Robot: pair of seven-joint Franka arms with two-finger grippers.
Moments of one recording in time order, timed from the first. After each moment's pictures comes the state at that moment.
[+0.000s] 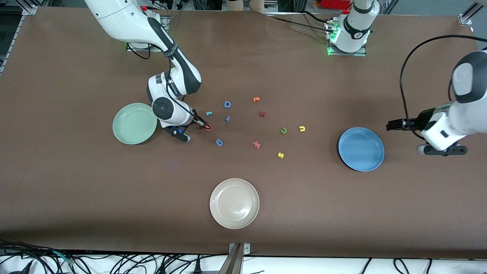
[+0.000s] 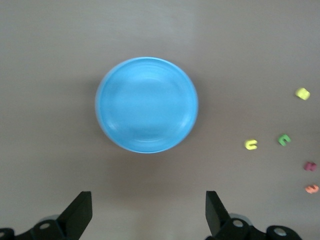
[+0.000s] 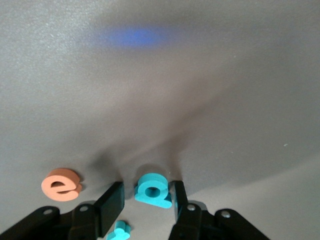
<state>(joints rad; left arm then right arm) 0.01 0.31 0.00 -1.60 -0.11 1.65 0.03 0.42 0.55 0.11 -2.00 0.23 2.34 0.87</state>
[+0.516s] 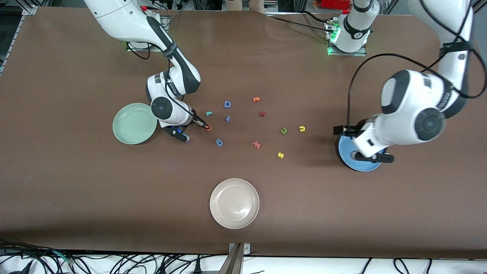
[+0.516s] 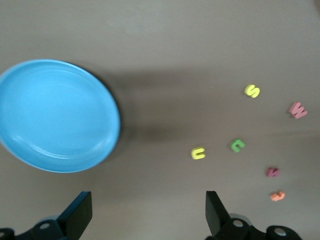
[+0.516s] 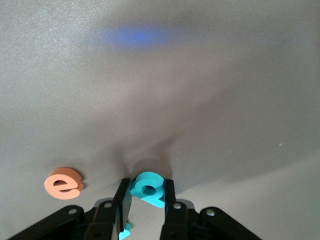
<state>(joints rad) -0.20 0.42 -0.03 -1.60 -0.15 1.76 -0.15 0.41 0.54 0.11 -2.00 0.23 2.33 0.87</state>
